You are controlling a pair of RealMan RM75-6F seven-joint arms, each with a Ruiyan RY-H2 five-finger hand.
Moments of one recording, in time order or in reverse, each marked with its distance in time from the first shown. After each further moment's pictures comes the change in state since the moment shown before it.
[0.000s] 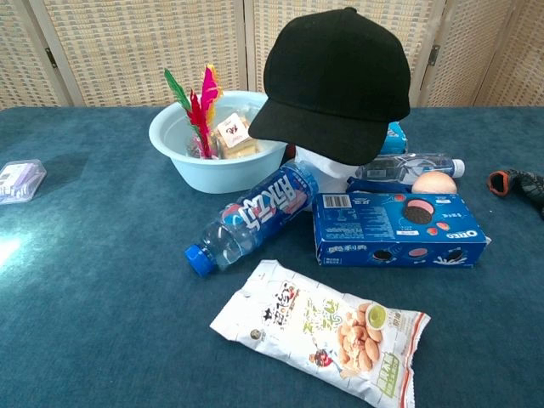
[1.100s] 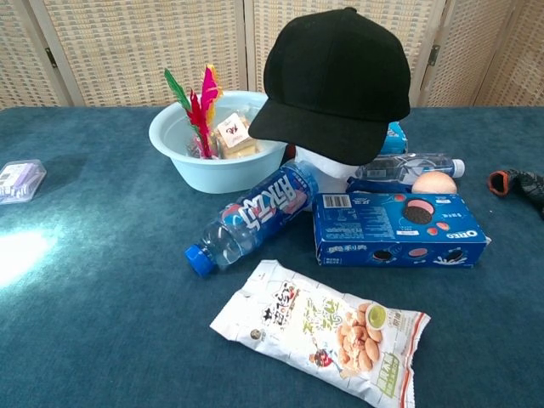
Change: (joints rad) left arm -0.164 0.006 -0.011 0.014 0.197 -0.084 -0.116; right arm -0.001 0.038 0.028 -0.036 -0.003 0.045 -0.020
